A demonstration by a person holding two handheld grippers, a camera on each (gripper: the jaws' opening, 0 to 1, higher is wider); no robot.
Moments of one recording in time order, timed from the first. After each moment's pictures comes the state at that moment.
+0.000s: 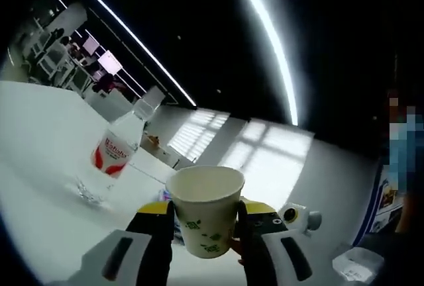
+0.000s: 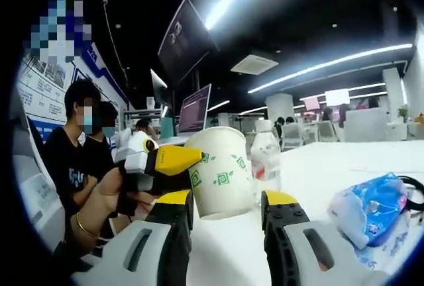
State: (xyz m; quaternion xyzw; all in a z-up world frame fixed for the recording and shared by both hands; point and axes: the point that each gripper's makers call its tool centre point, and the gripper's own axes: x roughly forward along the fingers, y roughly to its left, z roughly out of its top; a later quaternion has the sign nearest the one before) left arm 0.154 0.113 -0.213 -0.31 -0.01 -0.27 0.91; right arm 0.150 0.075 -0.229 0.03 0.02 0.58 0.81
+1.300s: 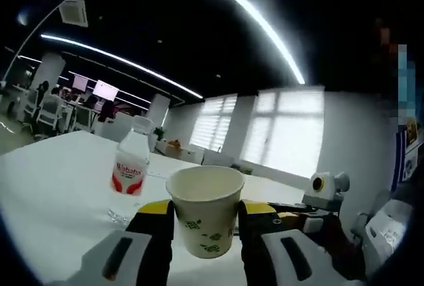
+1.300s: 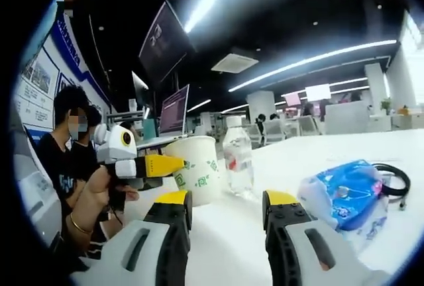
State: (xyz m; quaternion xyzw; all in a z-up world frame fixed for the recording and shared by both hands) left arm 0.160 0.121 -0.224 -0.15 0.00 -0.22 0.96; right arm 0.171 0.035 -0.244 0.05 0.05 0.53 0.85
